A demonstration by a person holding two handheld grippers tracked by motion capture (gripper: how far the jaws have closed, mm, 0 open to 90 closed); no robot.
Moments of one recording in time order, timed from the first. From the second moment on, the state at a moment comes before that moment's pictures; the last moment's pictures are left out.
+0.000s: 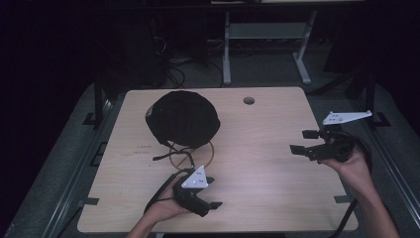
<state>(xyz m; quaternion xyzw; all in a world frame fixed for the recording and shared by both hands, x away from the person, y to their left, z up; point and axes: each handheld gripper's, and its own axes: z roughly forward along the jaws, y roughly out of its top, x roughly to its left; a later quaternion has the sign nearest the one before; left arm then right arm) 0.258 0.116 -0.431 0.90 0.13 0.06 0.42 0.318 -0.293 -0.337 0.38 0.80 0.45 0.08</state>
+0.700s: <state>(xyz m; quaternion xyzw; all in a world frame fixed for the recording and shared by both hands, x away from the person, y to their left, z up) 0.257 0.115 -0.433 0.90 0.13 0.06 0.42 0.294 -0.323 -0.382 0.42 0.79 0.45 0.06</state>
